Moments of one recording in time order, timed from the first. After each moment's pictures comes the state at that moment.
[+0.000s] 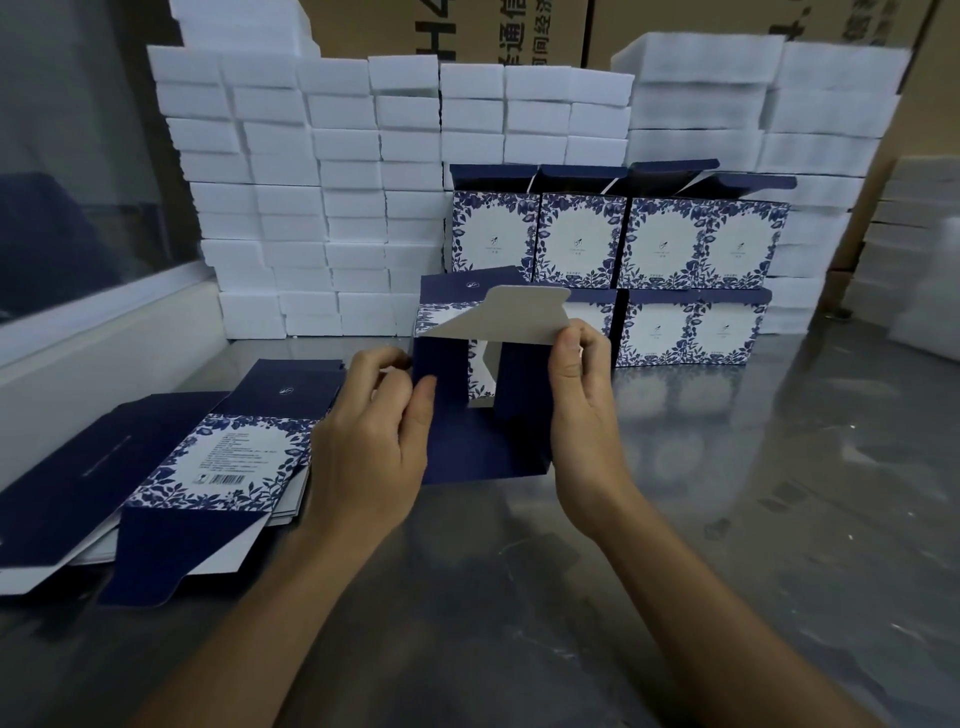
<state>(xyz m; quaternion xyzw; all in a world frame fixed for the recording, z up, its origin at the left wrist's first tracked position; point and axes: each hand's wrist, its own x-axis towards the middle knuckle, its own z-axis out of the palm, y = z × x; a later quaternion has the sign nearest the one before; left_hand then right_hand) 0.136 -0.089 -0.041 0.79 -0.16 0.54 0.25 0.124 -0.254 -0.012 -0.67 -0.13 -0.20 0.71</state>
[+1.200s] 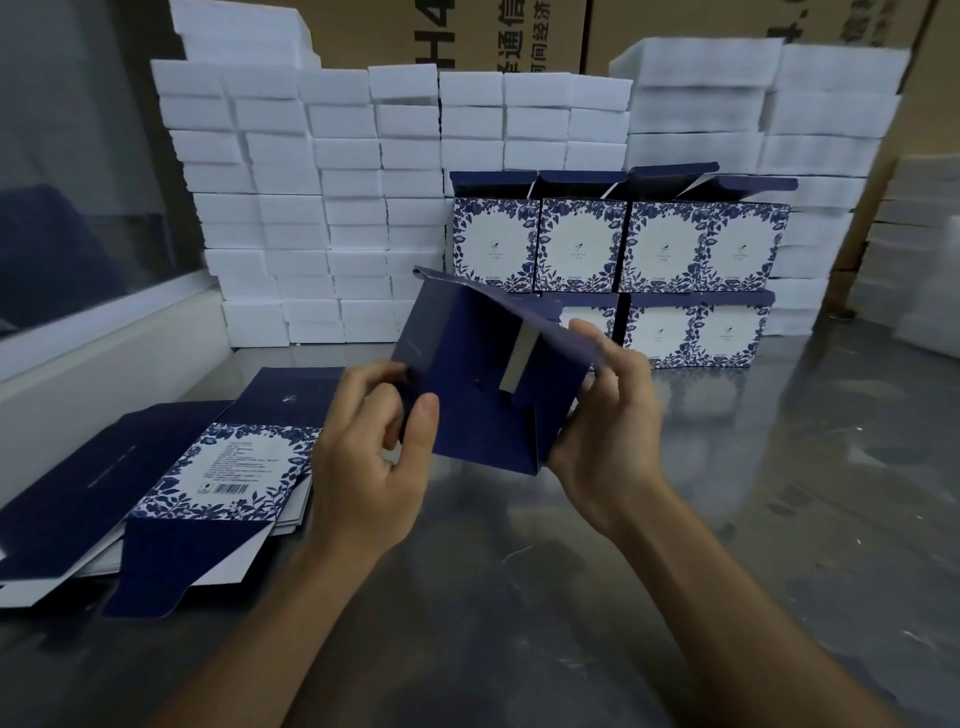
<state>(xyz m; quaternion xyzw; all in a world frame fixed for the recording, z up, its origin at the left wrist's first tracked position) 0.131 -0.089 -0.045 0.74 -0.18 0.53 0.36 0.131 -0.270 -0.006 -0.43 -0.11 -0.02 0.89</state>
